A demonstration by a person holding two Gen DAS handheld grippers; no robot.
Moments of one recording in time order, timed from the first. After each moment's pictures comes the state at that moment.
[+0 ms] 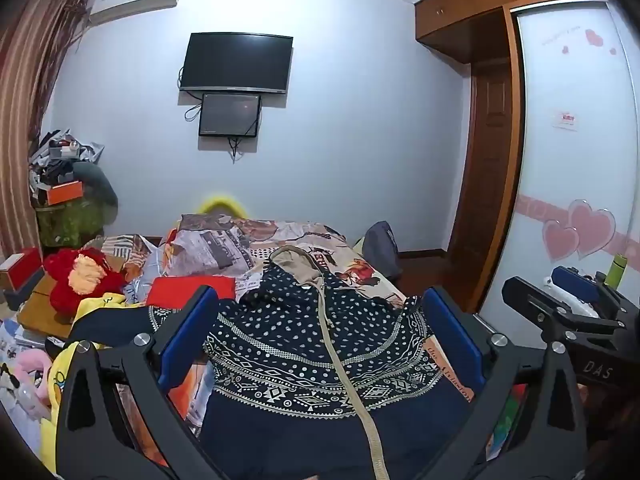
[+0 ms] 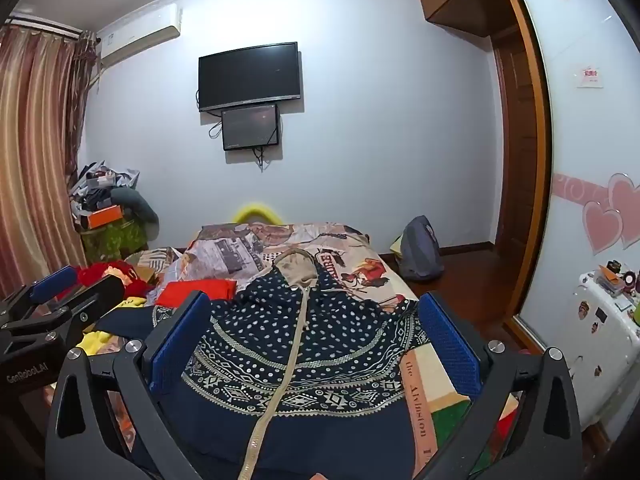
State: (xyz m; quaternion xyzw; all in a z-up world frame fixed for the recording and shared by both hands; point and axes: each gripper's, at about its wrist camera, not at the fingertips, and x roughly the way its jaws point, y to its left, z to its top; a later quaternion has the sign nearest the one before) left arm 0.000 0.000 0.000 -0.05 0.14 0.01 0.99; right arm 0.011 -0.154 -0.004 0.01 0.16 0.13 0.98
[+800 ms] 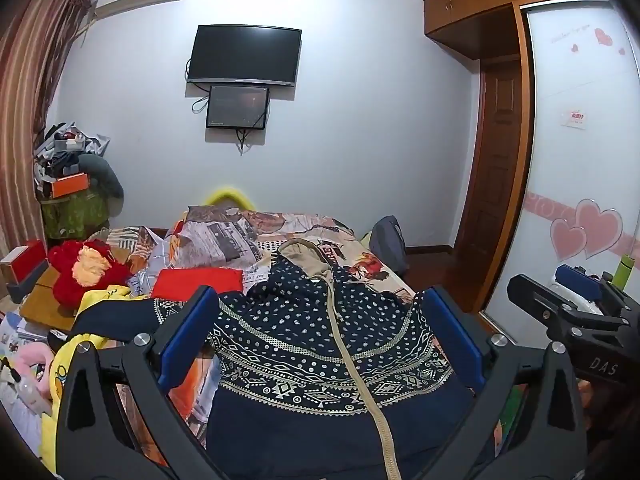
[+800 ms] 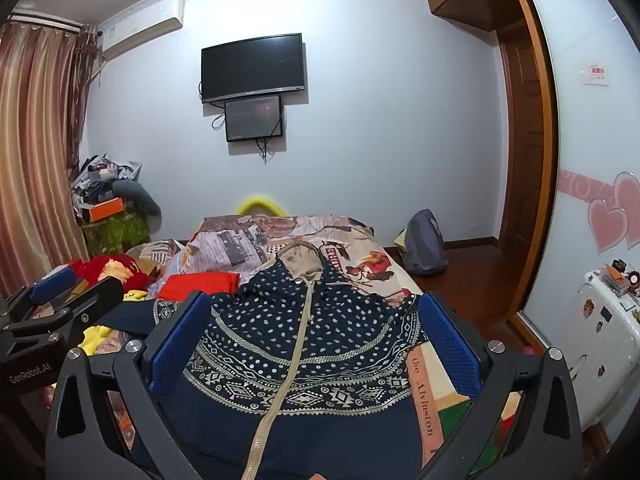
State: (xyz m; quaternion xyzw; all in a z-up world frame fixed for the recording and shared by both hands) left arm 0.006 0.009 -0.010 -0.06 0.15 0.02 0.99; right arm 0.019 -0.148 -0.011 0.00 0.17 0.13 0.98
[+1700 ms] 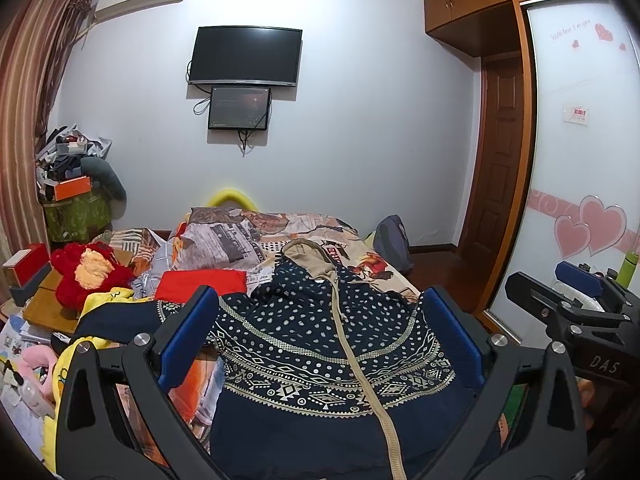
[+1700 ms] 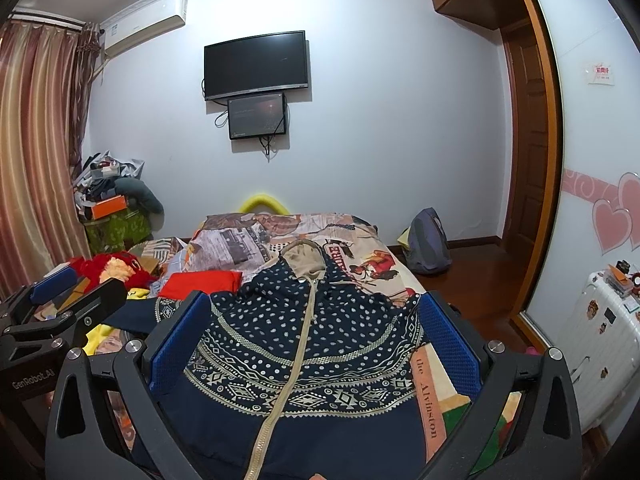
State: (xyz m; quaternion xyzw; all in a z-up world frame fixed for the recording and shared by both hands) left arm 0.011 0.008 -0.010 -0.05 0.15 0.02 0.99; right arm 0.020 -0.141 -0.017 0.00 0.17 0.13 0.98
